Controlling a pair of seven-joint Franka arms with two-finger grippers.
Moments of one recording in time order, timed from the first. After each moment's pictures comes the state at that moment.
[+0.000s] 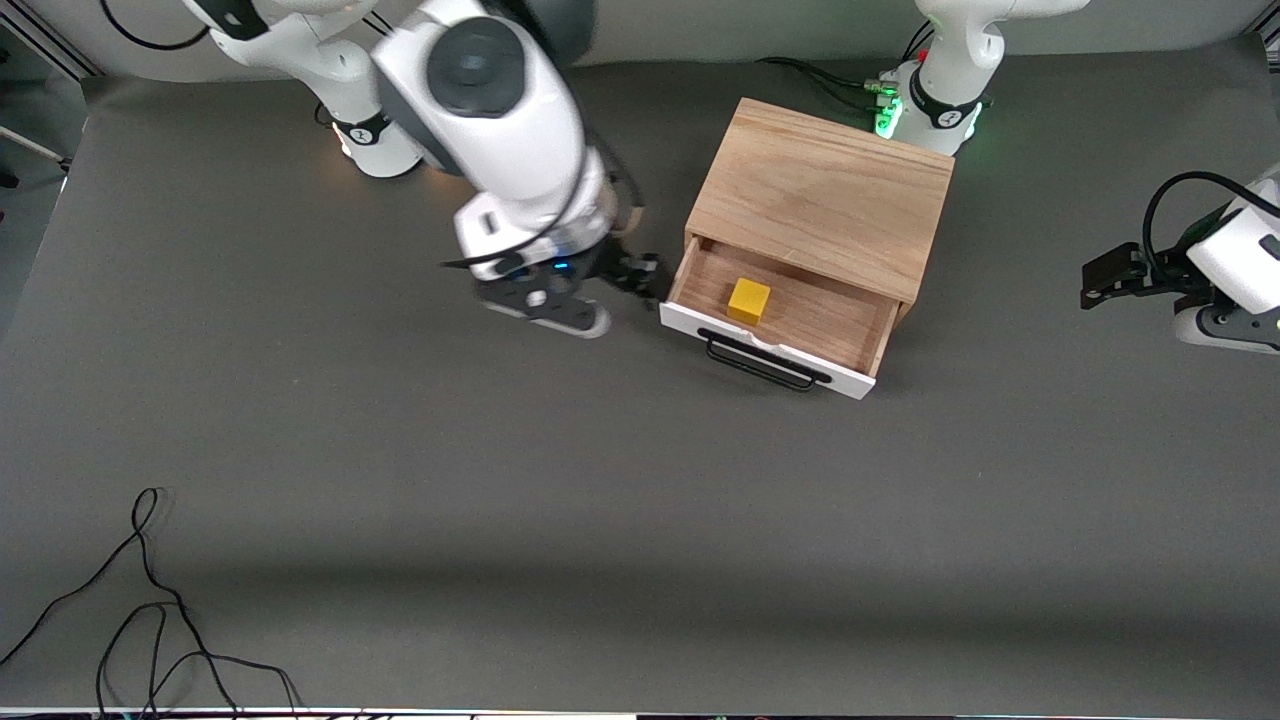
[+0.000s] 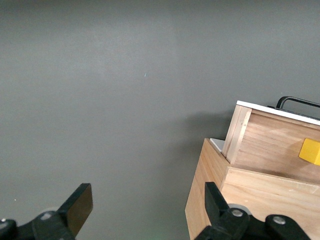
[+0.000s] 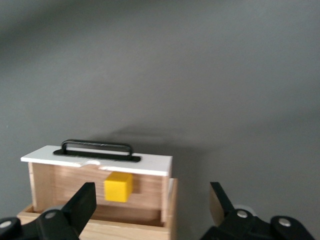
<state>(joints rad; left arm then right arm) -0.01 0.06 -0.03 -1.56 0.00 1.56 0.12 0.52 0.52 0.20 -1.00 0.04 1.58 1.08</state>
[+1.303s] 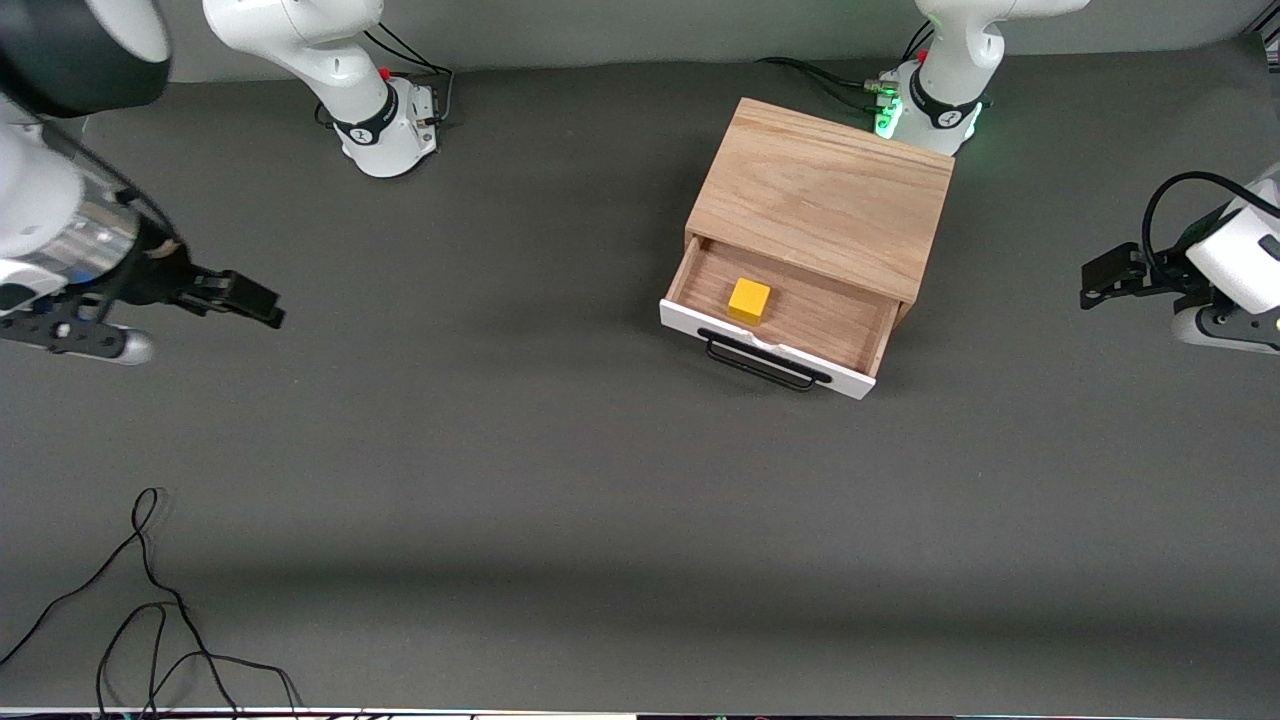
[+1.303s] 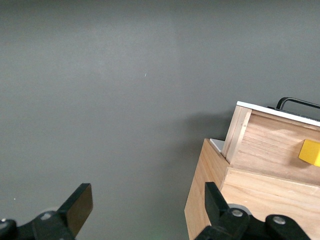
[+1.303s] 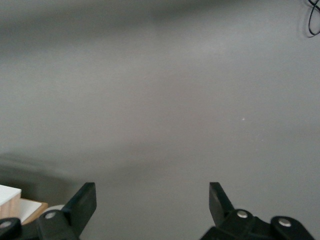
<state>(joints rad) -0.01 0.06 -0.03 -1.56 0.00 1.56 0.10 0.15 0.03 -0.06 -1.62 0.08 1.62 0.31</state>
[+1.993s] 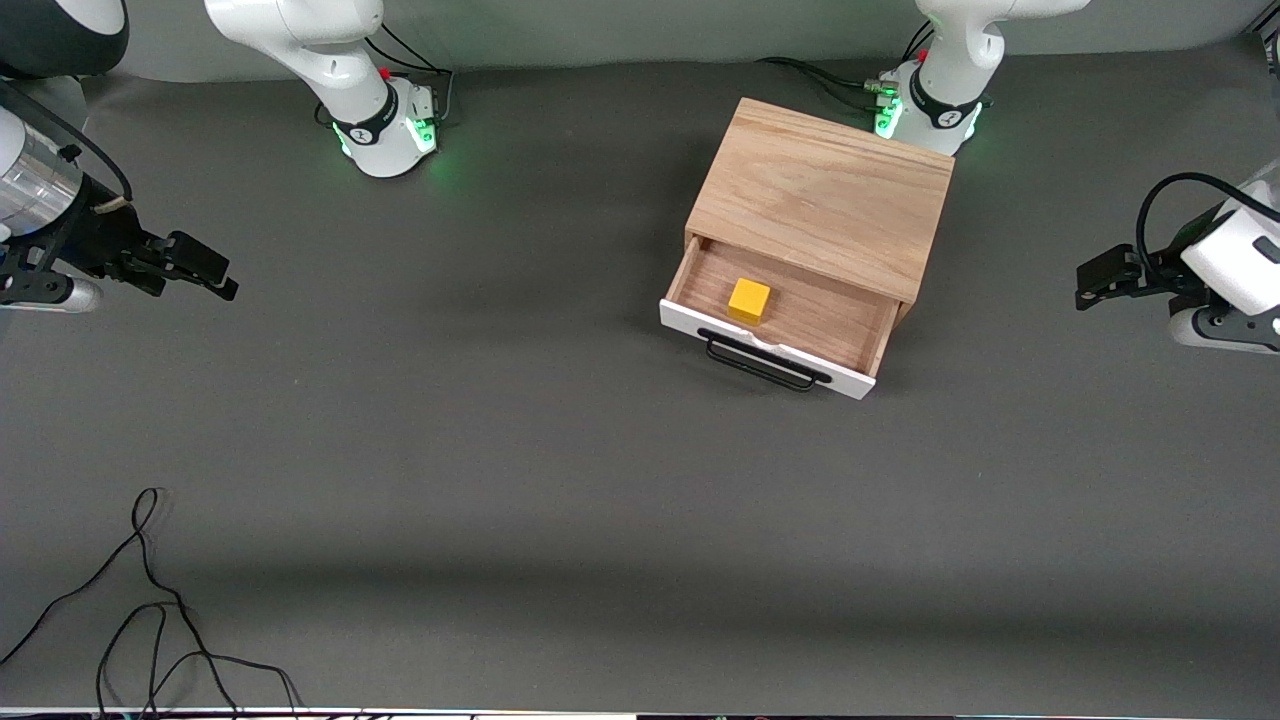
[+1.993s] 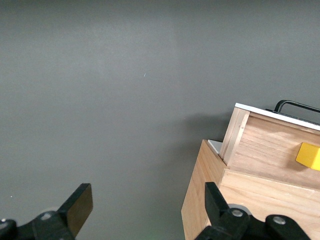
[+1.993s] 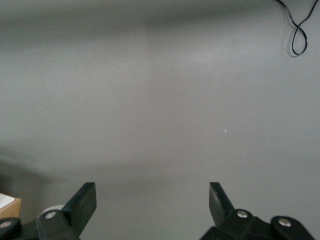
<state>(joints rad) -0.02 0.06 -0.03 -1.56 0.00 1.56 0.08 0.01 -0.14 0.02 -1.83 0.07 1.74 0.14</state>
